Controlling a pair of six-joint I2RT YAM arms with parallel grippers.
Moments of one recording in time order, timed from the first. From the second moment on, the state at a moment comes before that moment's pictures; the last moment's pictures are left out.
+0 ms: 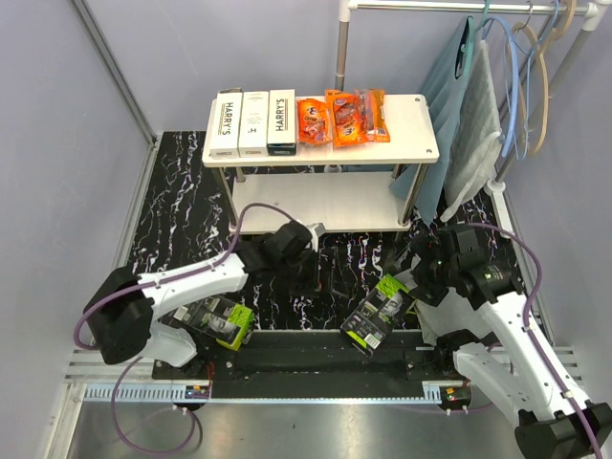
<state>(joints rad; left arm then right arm) -0.91 1.37 0.88 -0.33 0.34 -0.90 0.30 0.78 0.80 -0.93 -0.18 1.03</state>
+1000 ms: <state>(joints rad) -1.02 1.57 0.93 -0.27 0.35 -0.98 0.50 0.87 0.48 -0.78 -0.10 1.29</state>
